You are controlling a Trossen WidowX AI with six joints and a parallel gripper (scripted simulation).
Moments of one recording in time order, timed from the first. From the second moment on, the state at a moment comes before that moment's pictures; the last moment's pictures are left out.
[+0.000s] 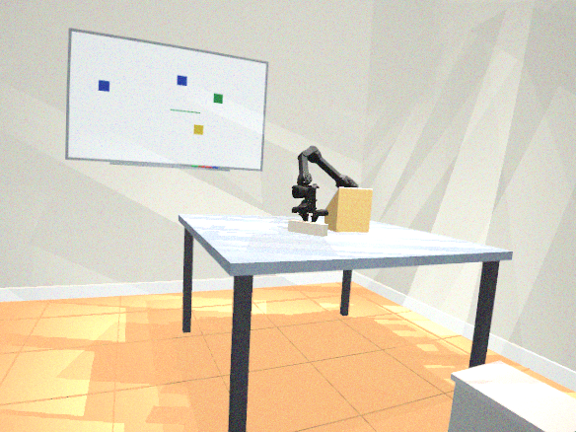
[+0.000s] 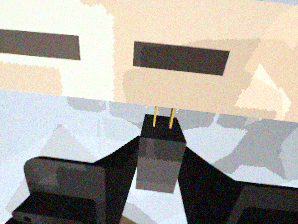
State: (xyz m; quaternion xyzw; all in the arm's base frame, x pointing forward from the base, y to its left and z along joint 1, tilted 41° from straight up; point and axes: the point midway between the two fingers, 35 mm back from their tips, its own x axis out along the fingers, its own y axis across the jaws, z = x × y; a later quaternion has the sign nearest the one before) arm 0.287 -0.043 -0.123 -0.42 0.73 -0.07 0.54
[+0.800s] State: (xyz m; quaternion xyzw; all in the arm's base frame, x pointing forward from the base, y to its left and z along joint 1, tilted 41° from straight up) arm 0.292 -0.040 -0.125 -0.42 0.73 -0.07 0.54
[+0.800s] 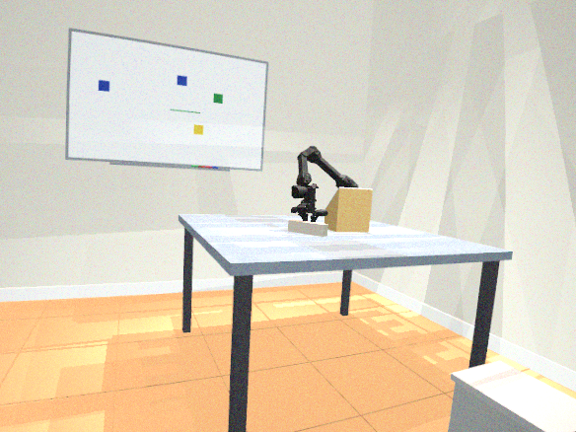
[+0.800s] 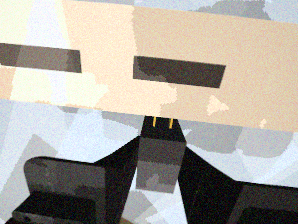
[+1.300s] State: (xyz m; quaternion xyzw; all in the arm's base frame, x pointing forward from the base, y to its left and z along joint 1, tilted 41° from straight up) arm 0.294 -0.039 -0.126 -0.42 0.73 -0.07 0.54
